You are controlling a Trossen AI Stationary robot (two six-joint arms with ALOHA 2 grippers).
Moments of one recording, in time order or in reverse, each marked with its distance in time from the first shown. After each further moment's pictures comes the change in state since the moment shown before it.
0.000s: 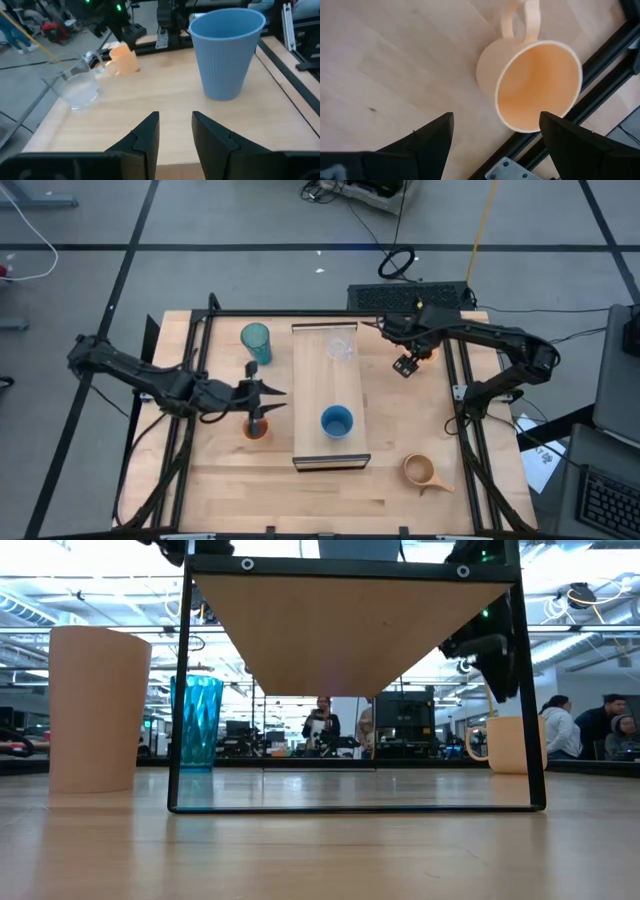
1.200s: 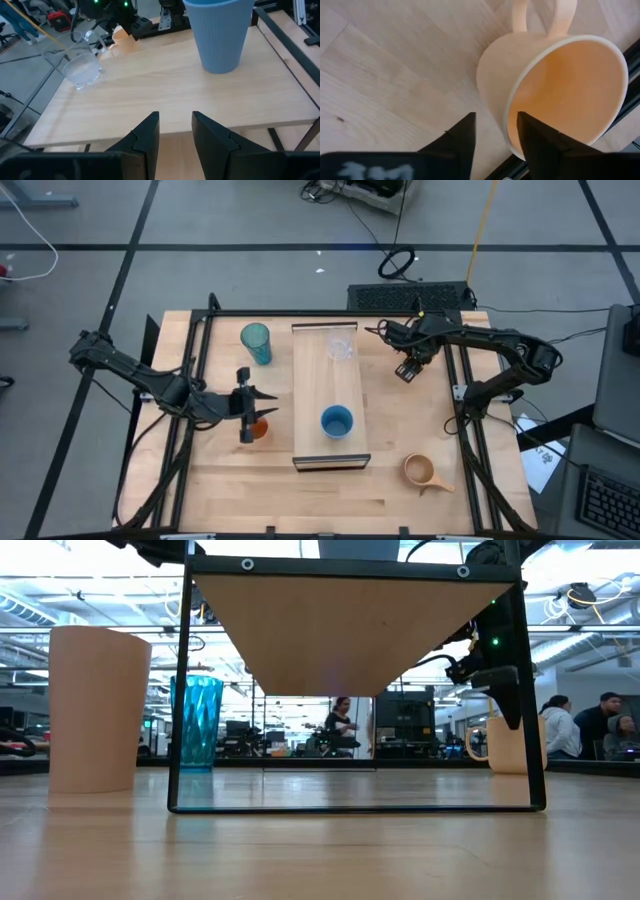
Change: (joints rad) left arm -0.107 -0.021 -0.001 -0.145 -0.125 -0.060; right arm -0.036 -0.006 -0.183 0.180 0.000 -0.071
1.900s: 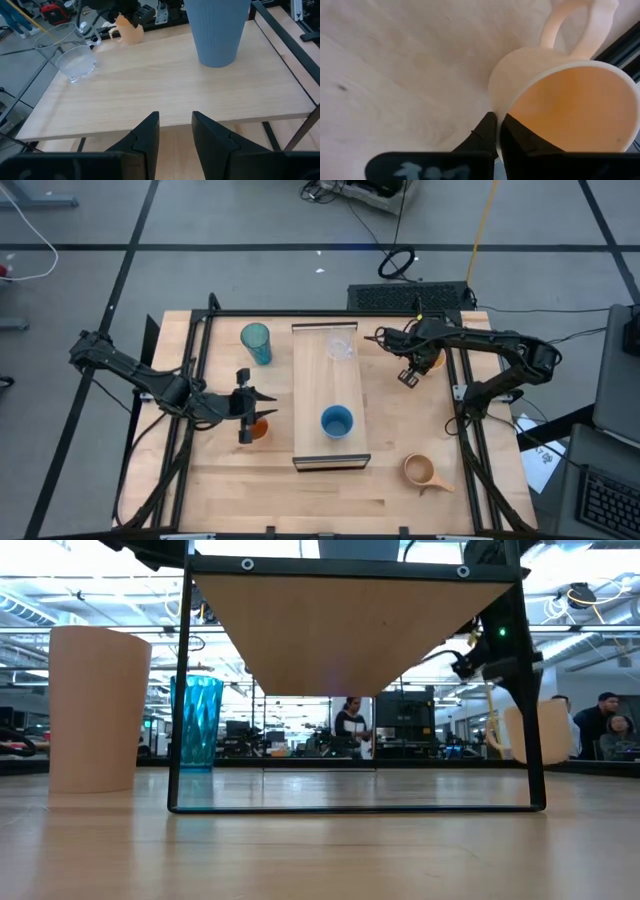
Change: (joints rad) left arm 0.000 0.000 0.000 -0.028 0.021 -0.032; right arm 0.073 0.000 0.026 -0.120 -0.001 0.049
